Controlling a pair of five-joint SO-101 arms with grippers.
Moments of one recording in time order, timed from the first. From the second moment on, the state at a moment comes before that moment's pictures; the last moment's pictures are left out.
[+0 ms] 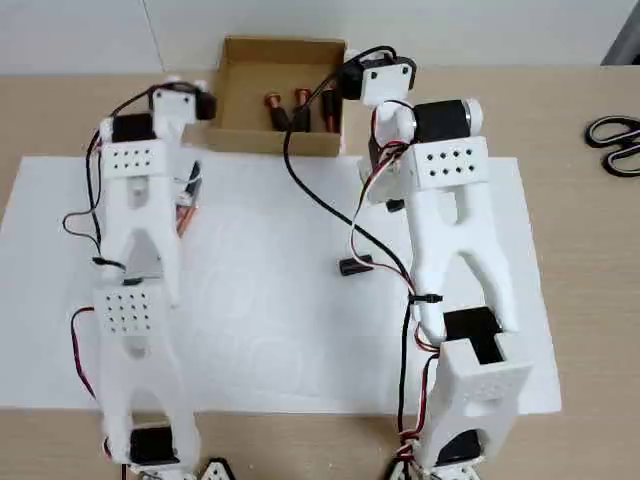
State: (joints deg) left arm -8.7 51.4 -56.9 99.4 -12.2; right arm -13.0 19.1 -35.4 97.1 8.5
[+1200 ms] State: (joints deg) left arm 1.0 20.3 -5.7 89.8 -59.0; right arm -13.0 19.1 -35.4 97.1 8.5
